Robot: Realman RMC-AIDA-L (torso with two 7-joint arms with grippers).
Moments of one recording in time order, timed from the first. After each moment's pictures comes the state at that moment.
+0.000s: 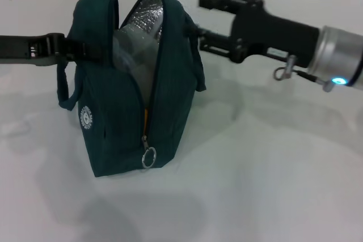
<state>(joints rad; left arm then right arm) -0.47 -1.98 0.67 1.03 2.03 1.74 -2.41 0.66 2.01 -1.70 -0.52 -0.72 -1.23 0.93</state>
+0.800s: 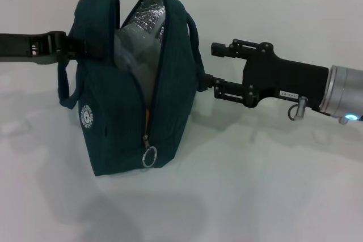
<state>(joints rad) -0.48 -1.98 0.67 1.03 2.03 1.74 -2.41 0.58 2.01 -1.66 -0.52 -0.90 -1.24 0.93</state>
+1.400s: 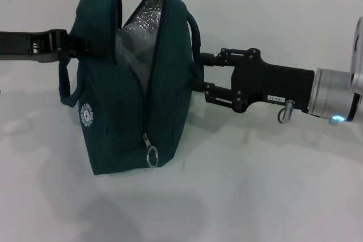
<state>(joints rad) -0.48 -1.98 0.67 1.03 2.02 1.74 -2.41 0.61 2.02 -1.70 -0.50 -0.91 -1.19 0.92</state>
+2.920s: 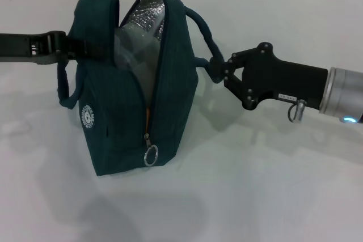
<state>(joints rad) -0.48 -1.98 0.67 1.03 2.02 1.74 -2.41 0.54 2.01 -1.68 -0.59 -0.91 -1.20 0.84</state>
